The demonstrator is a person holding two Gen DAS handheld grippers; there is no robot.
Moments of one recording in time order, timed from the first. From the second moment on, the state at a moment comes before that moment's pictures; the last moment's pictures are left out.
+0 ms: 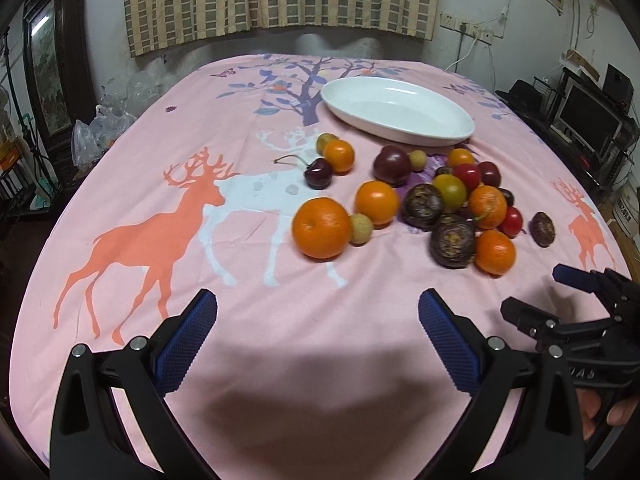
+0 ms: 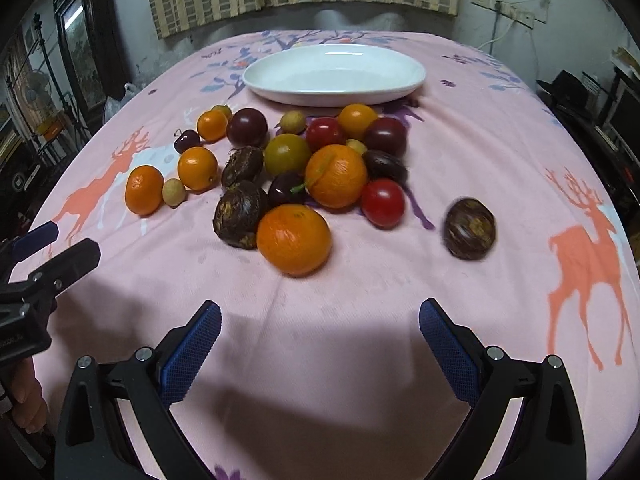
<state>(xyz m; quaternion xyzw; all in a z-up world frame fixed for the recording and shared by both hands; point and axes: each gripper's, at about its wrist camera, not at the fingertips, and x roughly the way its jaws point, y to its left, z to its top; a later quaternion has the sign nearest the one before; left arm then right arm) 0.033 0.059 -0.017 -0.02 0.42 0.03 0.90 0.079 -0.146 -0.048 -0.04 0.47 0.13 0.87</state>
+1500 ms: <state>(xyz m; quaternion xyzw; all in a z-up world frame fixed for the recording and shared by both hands) 0.269 0.010 -0.002 -0.01 0.47 0.00 0.88 0.251 -0.128 -0.005 -0.09 0.39 0.15 0.90</state>
